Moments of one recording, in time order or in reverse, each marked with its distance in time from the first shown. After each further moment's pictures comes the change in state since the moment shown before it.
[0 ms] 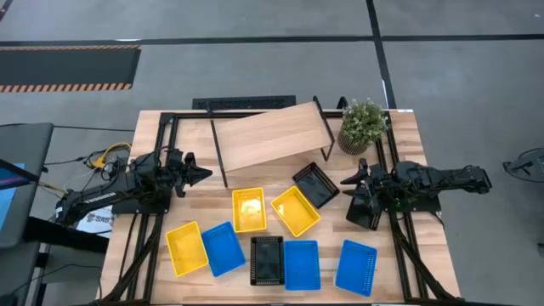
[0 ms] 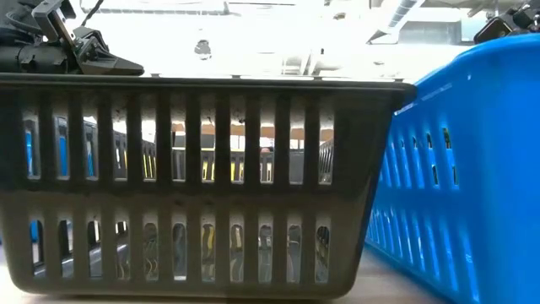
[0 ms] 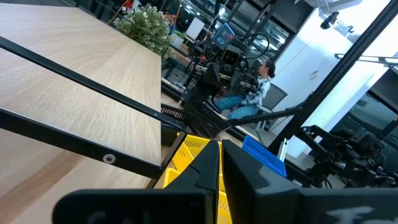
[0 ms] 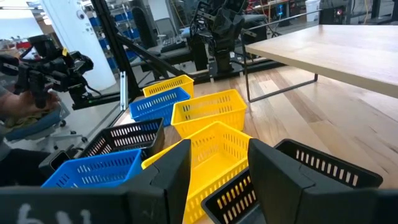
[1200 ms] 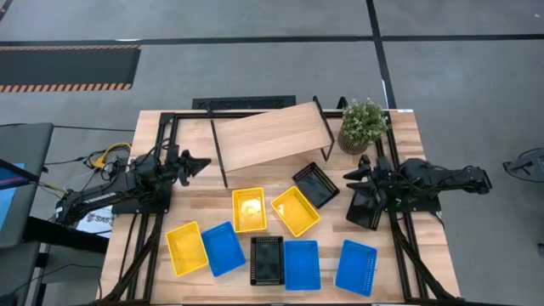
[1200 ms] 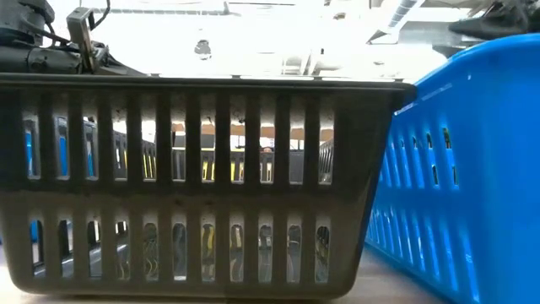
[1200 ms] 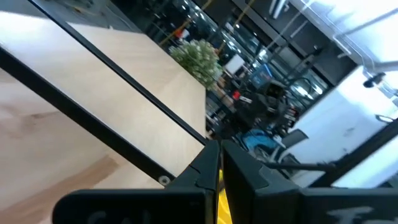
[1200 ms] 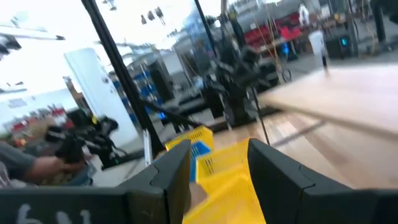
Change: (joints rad) left arm 0.000 0.000 0.000 0.007 -0.256 -0.161; right arm -0.008 0.000 0.001 0.244 0.005 0.151
